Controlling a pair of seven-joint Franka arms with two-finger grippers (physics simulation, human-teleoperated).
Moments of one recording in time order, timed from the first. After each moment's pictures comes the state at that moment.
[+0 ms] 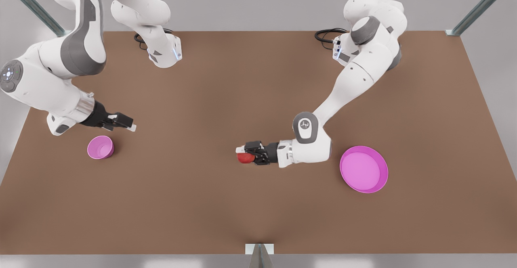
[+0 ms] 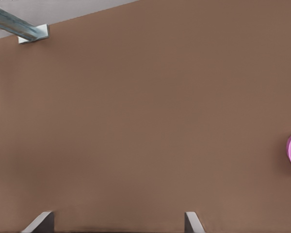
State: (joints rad) left arm -0.13 1.01 -0.74 -1.22 -0.97 2.46 0.56; right arm -0.05 0.17 0.11 -1.50 0.28 1.66 0.14
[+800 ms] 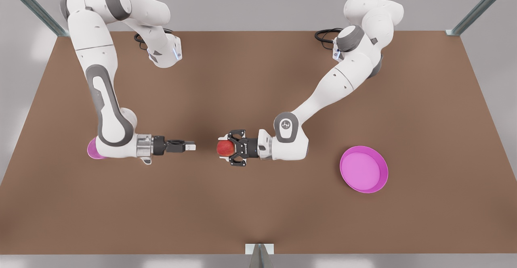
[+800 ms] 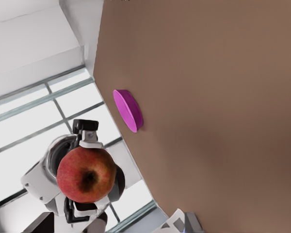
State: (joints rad) left arm -0.25 1.16 -0.78 -1.04 -1.01 2.46 1.42; right arm -0.13 0.52 0.25 -1.85 1.28 1.86 -0.26
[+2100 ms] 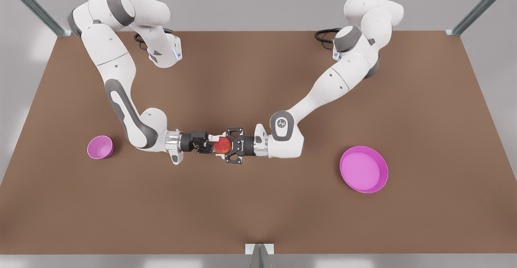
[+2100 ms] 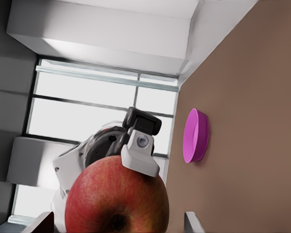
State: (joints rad) left arm -0.28 1.17 -0.78 -1.04 -1.03 2.48 1.75; right arm -0.14 0.62 0.43 -1.89 1.64 1.93 -1.10
